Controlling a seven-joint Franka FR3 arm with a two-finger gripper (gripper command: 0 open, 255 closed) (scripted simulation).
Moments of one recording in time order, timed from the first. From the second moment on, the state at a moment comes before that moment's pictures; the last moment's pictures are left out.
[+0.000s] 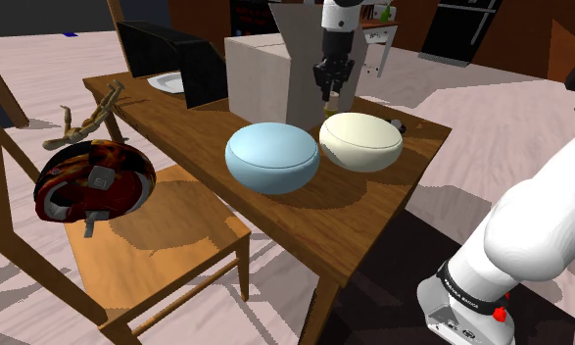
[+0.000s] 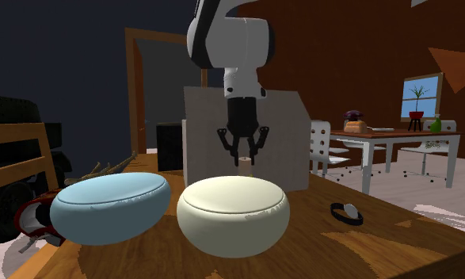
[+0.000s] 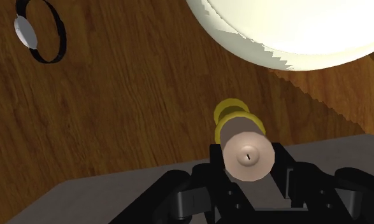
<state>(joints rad) 0.02 -0.10 -0.01 -1.84 -0.04 1.68 0.06</state>
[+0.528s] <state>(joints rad) 0.02 -0.09 -0.01 -1.73 -0.04 1.58 0.05</state>
